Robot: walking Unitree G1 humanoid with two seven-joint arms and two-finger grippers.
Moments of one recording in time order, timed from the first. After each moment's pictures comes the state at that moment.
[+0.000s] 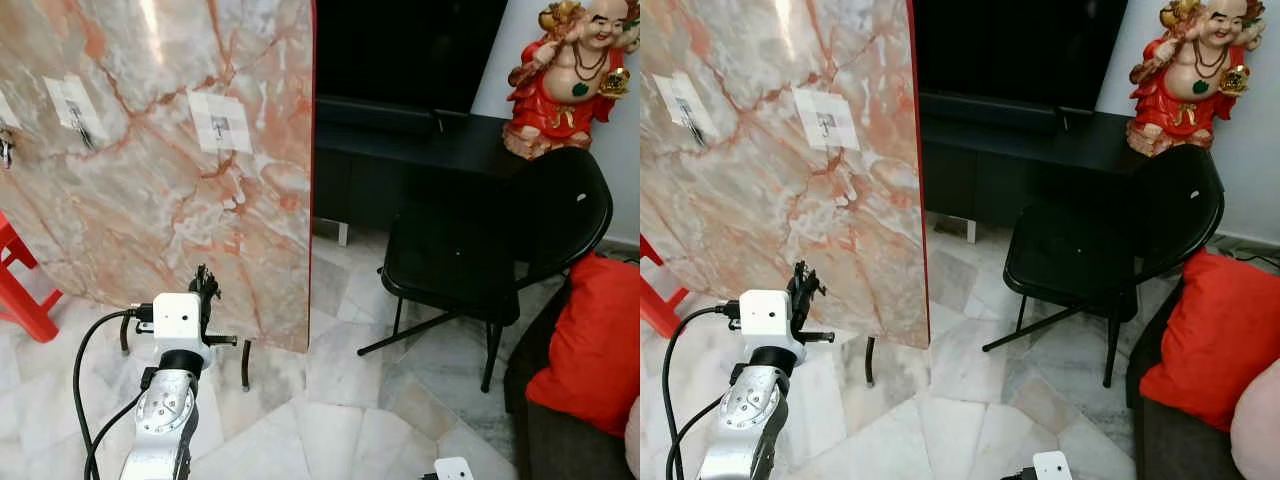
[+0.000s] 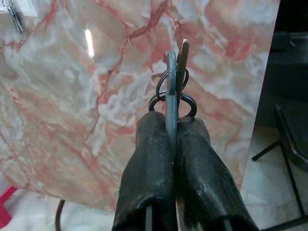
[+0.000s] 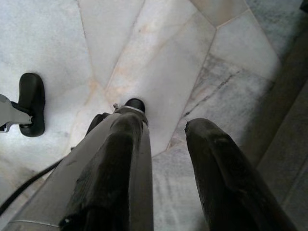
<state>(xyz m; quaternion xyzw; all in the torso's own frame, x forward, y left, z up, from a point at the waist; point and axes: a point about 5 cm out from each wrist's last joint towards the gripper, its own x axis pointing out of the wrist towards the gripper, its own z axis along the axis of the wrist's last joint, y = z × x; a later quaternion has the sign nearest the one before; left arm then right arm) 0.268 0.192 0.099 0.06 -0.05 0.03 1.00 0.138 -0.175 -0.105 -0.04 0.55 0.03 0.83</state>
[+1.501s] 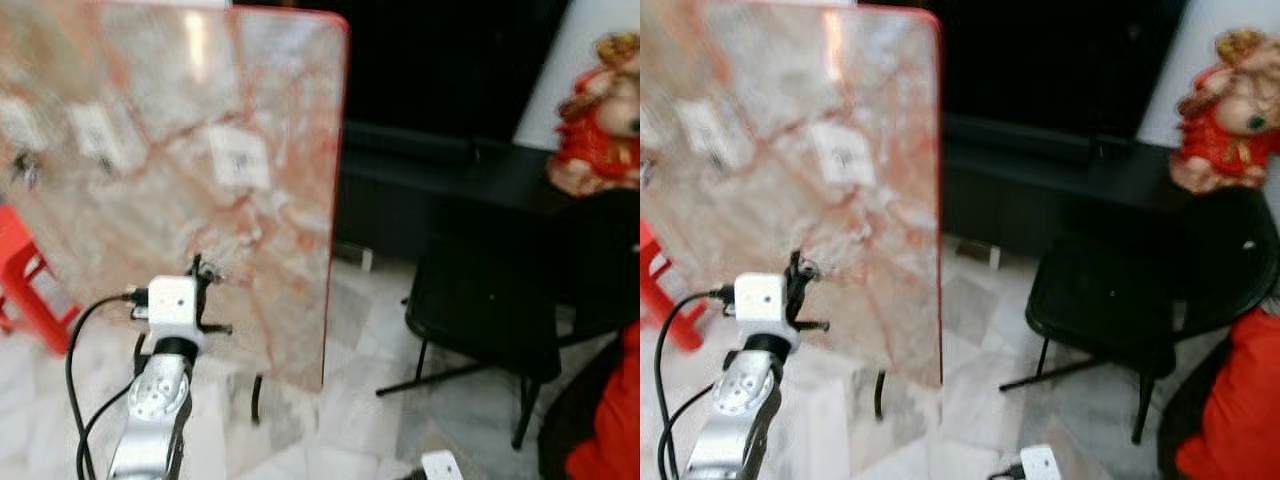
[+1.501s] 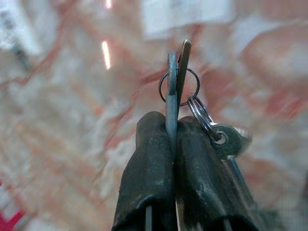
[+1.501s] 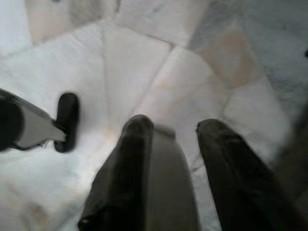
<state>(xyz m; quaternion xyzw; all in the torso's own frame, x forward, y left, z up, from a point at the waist) 0.280 0.186 0.118 0.06 -0.05 0.02 1.00 0.138 -0.167 -0.105 -0.06 0.54 0.05 0.84</state>
